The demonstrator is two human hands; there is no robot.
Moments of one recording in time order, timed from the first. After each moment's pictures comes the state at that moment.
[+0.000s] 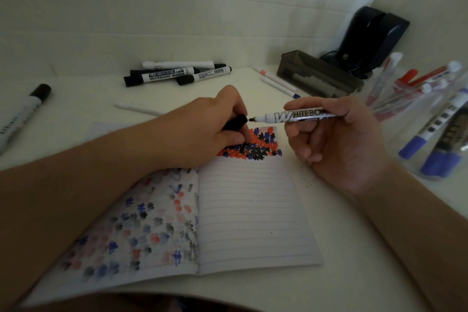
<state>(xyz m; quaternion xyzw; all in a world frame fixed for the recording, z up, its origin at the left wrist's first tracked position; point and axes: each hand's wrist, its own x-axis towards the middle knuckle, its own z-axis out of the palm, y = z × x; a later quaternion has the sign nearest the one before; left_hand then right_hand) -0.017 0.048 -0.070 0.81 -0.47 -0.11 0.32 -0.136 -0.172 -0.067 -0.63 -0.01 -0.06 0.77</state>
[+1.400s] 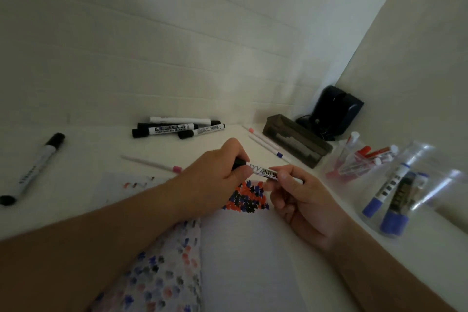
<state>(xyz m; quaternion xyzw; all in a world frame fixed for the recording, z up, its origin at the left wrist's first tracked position) -0.018 0.035 -0.071 0.76 -0.46 -0.04 0.47 -0.135 -0.153 -0.060 -0.66 0.12 -0.08 0.73</state>
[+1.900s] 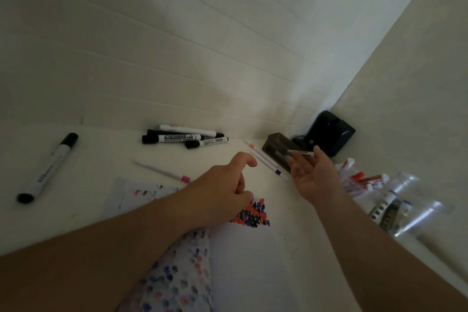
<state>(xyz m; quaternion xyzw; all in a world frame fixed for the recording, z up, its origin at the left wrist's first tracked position) -0.011 0.041 -0.076 0.76 -0.44 -0.09 0.48 -0.052 -0.213 -0.032 -0.46 0.30 -0.30 0.78</state>
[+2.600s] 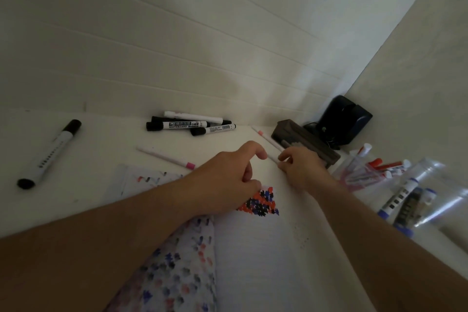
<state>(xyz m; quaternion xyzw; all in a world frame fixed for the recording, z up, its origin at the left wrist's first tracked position) -0.010 0.038 -0.080 0.76 -0.44 -0.08 0.47 -0.038 -0.200 -0.058 -0.95 0.27 -0.06 0.10</state>
